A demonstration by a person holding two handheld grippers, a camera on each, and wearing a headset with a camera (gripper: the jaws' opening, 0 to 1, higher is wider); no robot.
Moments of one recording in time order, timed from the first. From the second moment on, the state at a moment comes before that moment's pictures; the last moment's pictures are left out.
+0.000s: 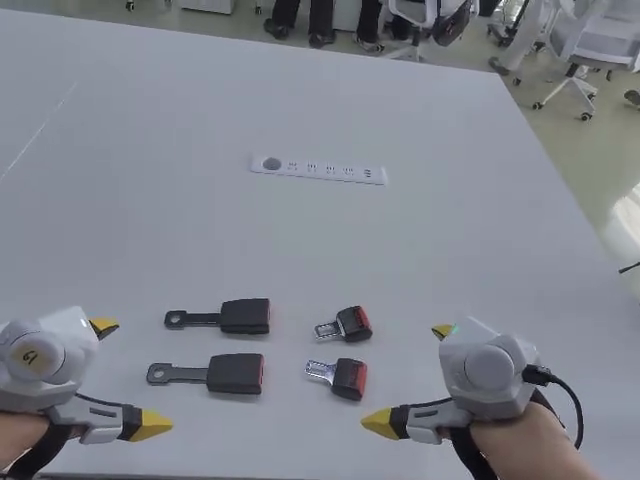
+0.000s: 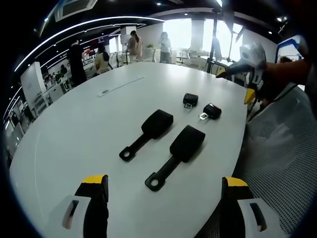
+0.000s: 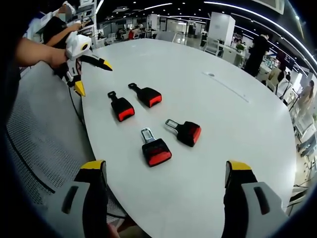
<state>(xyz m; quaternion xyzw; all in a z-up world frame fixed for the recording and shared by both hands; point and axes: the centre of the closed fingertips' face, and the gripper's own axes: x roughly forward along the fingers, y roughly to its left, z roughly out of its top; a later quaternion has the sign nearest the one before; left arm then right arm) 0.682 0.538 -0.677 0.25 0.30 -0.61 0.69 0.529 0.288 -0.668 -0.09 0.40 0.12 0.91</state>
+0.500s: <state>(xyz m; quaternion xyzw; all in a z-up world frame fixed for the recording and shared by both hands) 0.680 0.539 -0.680 0.27 0.29 -0.62 0.68 0.532 0.290 -0.666 -0.09 0.40 0.12 0.90</state>
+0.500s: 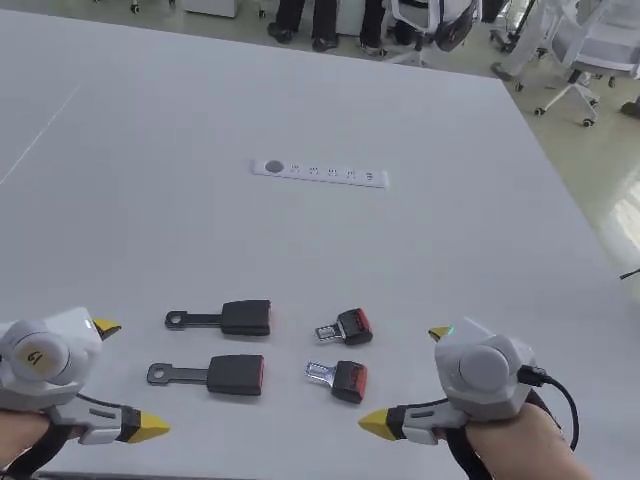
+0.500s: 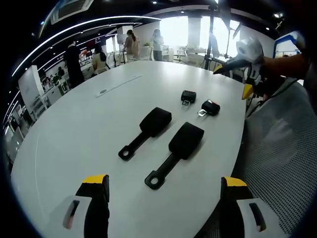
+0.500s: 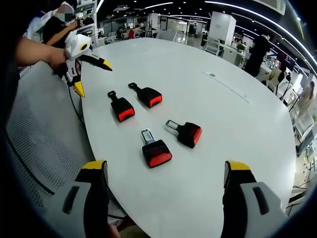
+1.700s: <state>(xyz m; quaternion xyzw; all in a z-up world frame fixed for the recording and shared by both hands) 0.669 0.496 -0.680 0.33 0.27 -0.68 0.59 0.549 0.304 -0.677 -0.14 0.39 0.20 0.89</state>
